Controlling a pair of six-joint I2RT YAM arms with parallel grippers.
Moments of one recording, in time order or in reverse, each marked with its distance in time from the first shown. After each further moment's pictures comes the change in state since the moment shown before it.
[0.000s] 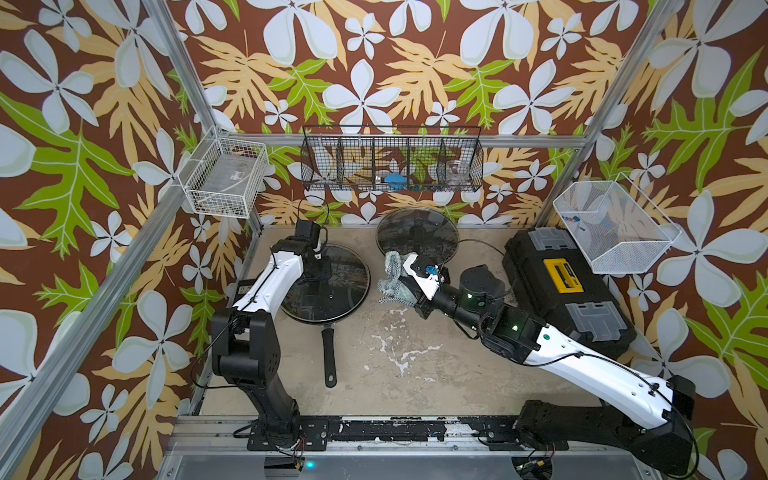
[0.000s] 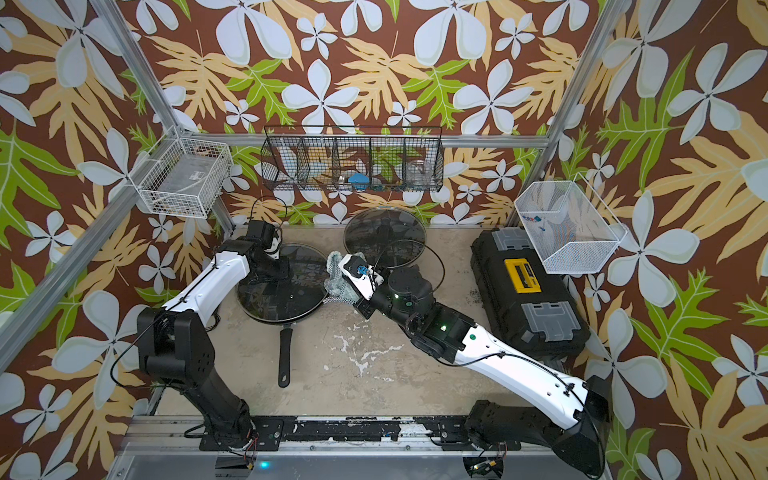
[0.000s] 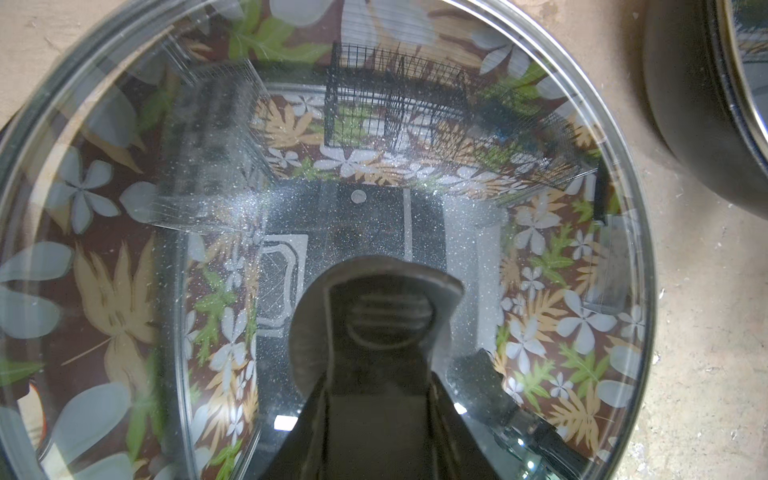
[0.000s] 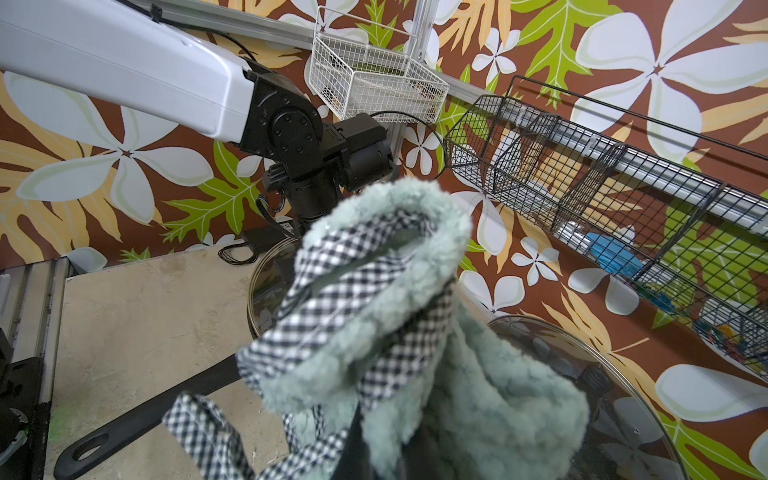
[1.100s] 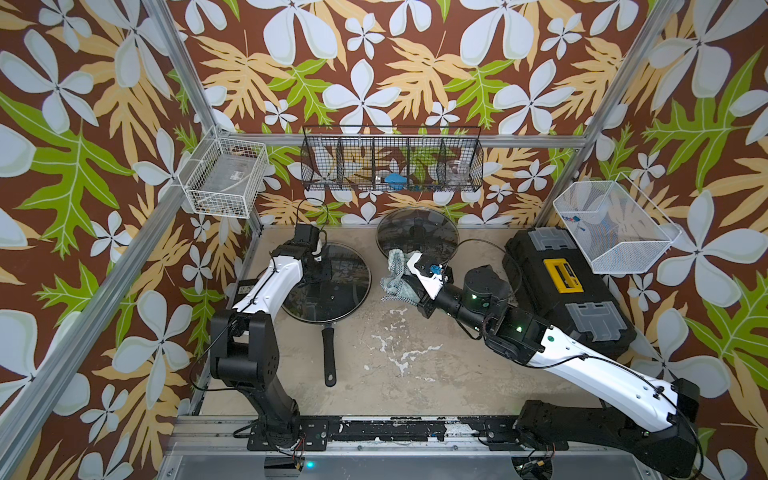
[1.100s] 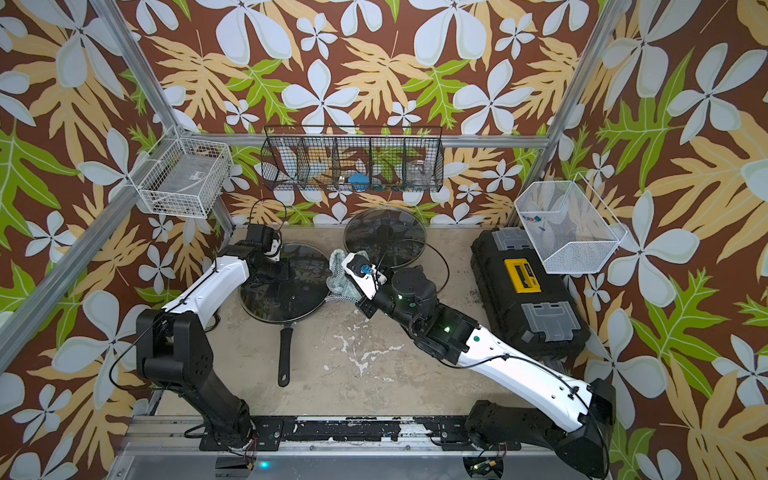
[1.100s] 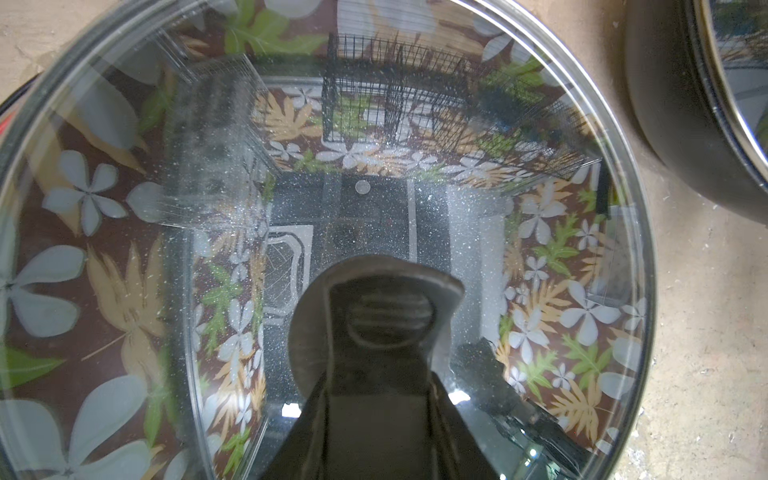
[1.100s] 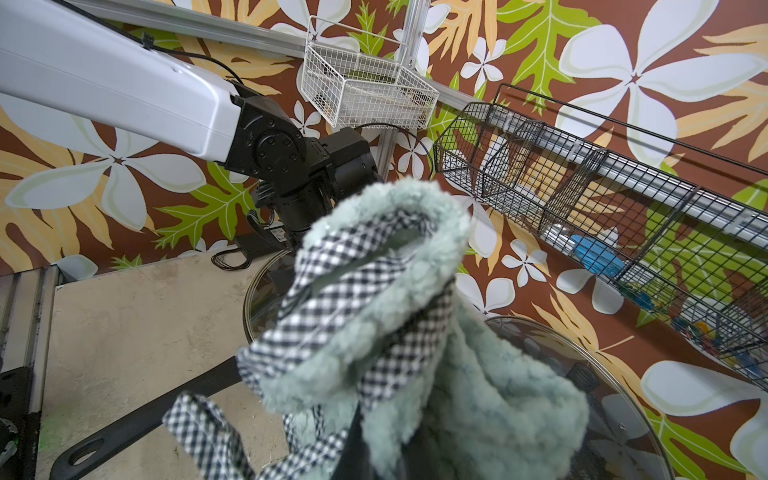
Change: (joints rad) left arm 0.002 -0.019 -0.067 0.079 0.034 0.011; right arm 0.000 -0.017 -0.002 0.000 0.011 0.000
